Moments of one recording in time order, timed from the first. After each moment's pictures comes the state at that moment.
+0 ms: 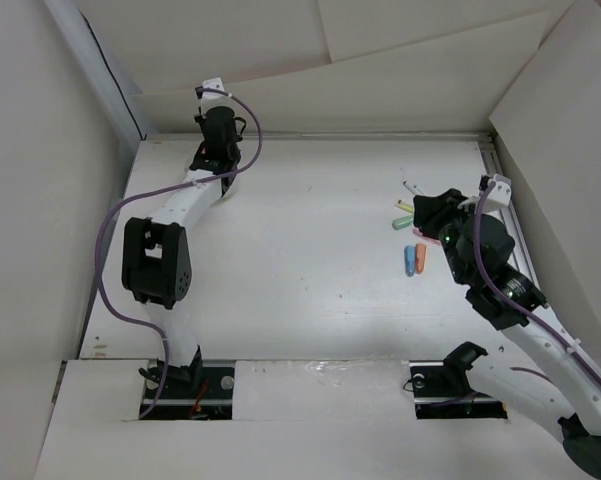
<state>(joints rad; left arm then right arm) -0.25 1.85 1.51 0.21 -0.54 -0.15 0.60 0.75 0.90 -0.23 0.53 0.55</state>
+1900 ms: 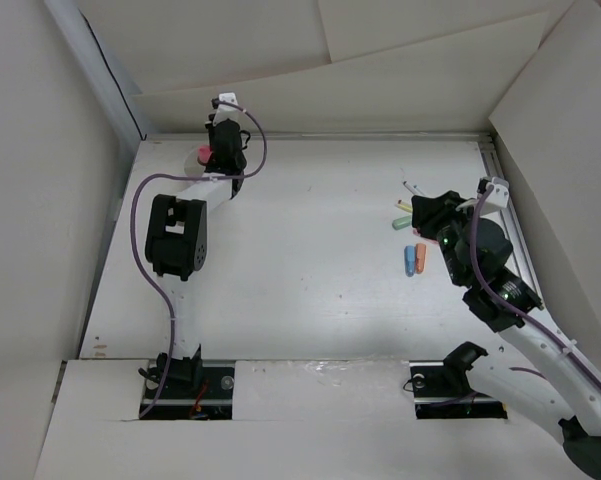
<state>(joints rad) -0.21 2.17 1.58 0.55 -0.57 0.11 0.60 0.74 0.85 -0.15 0.52 0.53</state>
